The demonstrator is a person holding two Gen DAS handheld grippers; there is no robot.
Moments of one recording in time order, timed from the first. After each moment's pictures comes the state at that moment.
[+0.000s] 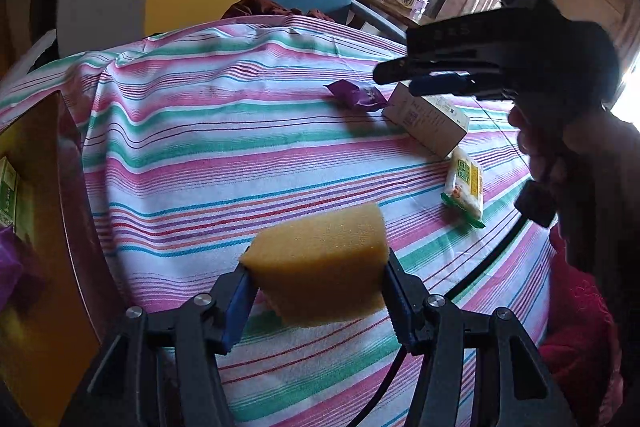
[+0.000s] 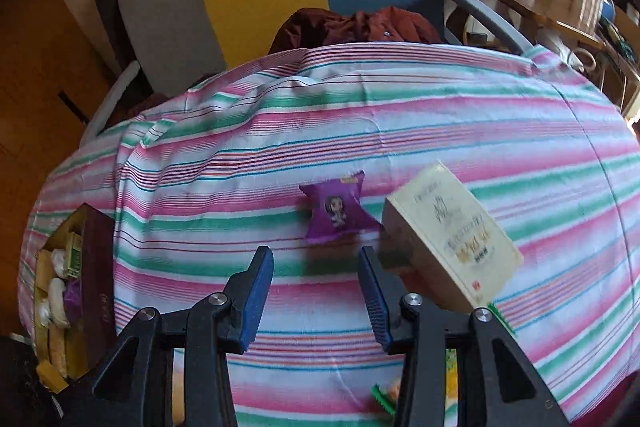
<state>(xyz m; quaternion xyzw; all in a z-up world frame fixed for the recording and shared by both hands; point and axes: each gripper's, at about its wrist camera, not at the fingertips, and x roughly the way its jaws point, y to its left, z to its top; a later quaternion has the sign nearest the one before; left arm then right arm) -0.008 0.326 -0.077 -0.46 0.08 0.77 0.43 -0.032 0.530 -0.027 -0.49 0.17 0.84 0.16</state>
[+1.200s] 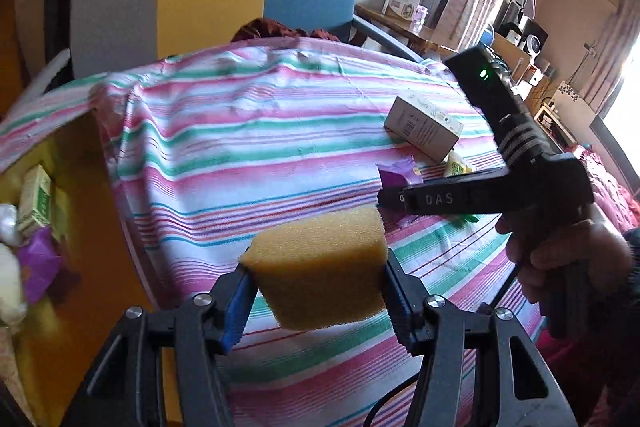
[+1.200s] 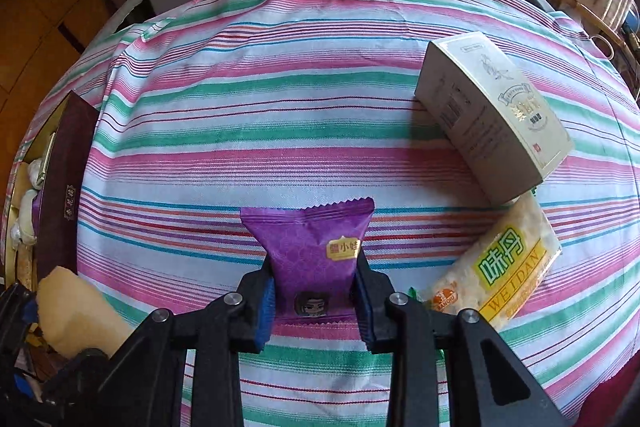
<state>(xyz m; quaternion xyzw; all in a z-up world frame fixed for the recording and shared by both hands) 0.008 0.299 -0.049 -0.42 0.10 0.80 0.42 0.045 0.494 -0.087 -0.55 0.17 0.80 0.14</state>
